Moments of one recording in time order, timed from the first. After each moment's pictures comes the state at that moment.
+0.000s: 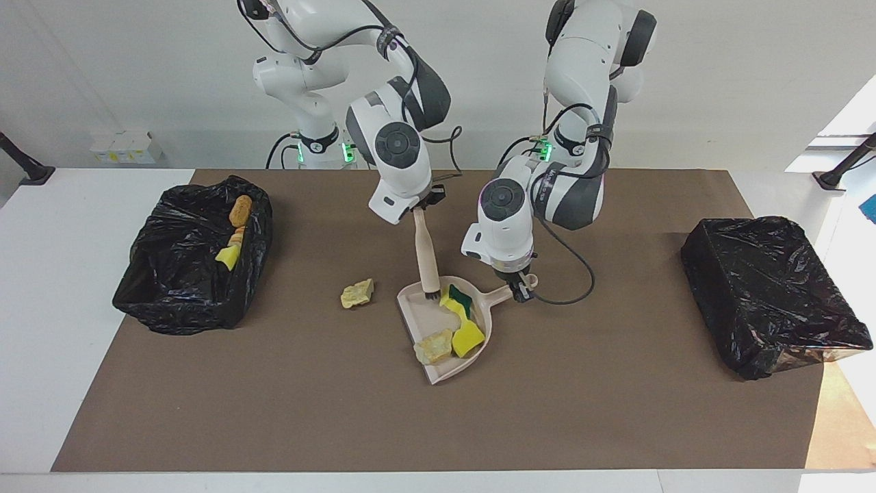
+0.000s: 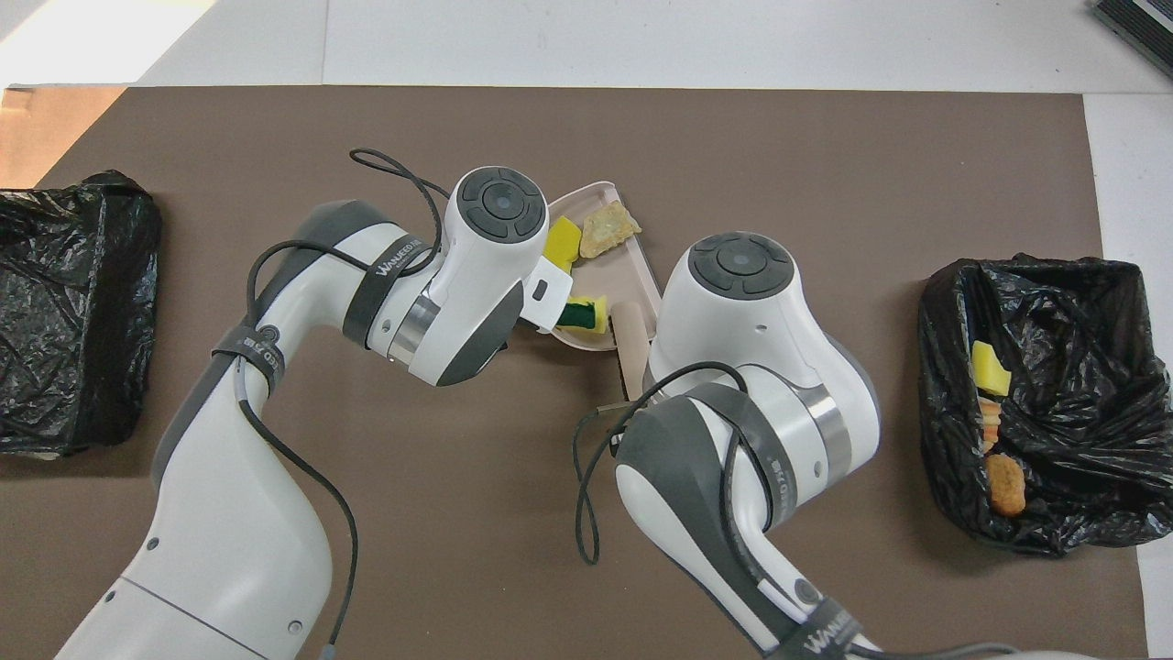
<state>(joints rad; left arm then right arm) -0.57 0.52 0.01 -1.52 0.15 1.87 0.67 0.29 0.17 0.23 -1.82 0.21 1.62 0.35</state>
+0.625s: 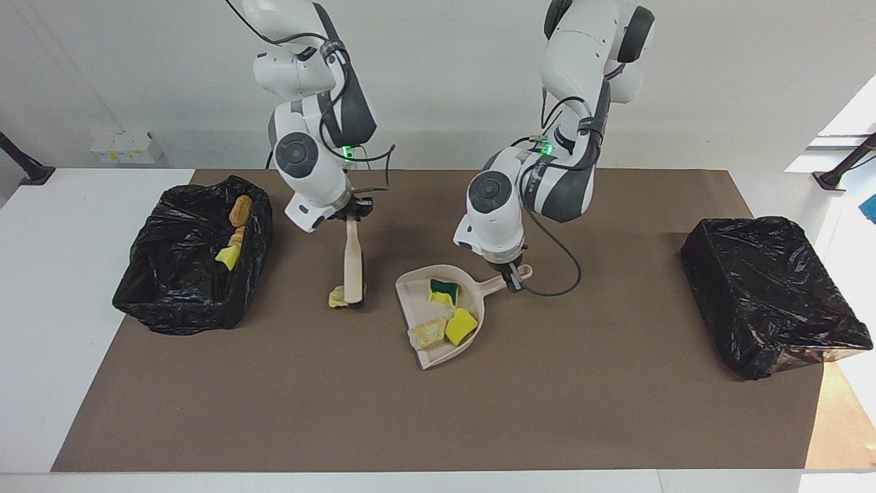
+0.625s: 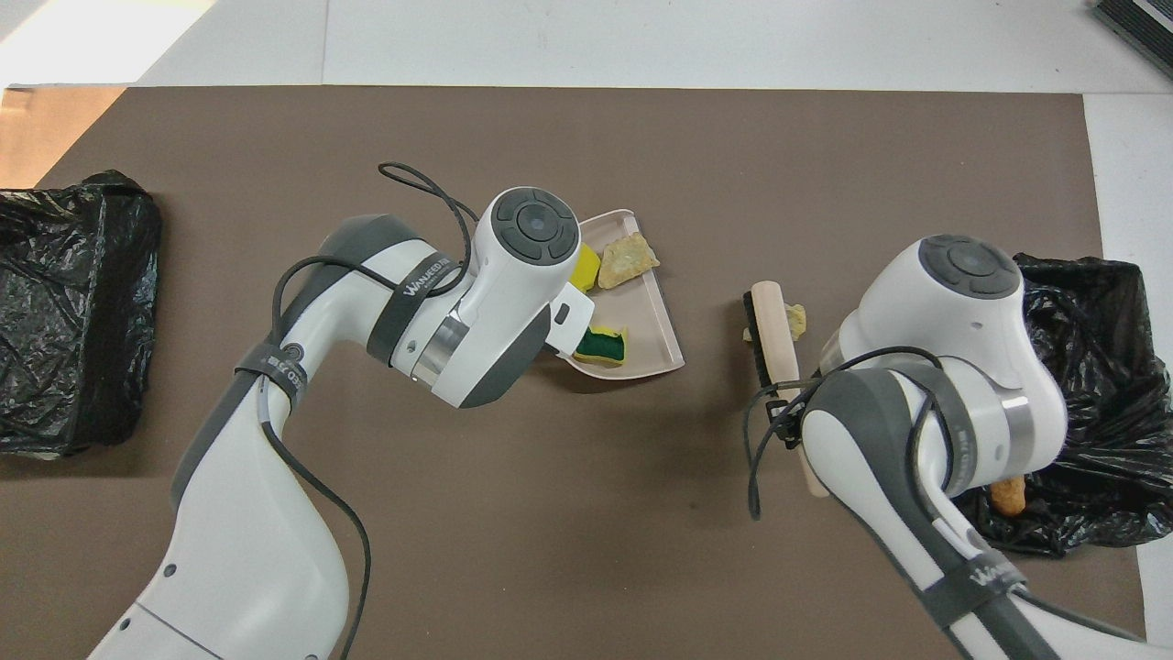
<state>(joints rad) -0.62 0.50 0.01 -1.53 0.16 1.81 0.67 -0.02 0.07 0.22 -2.04 0.09 1.77 0.11</state>
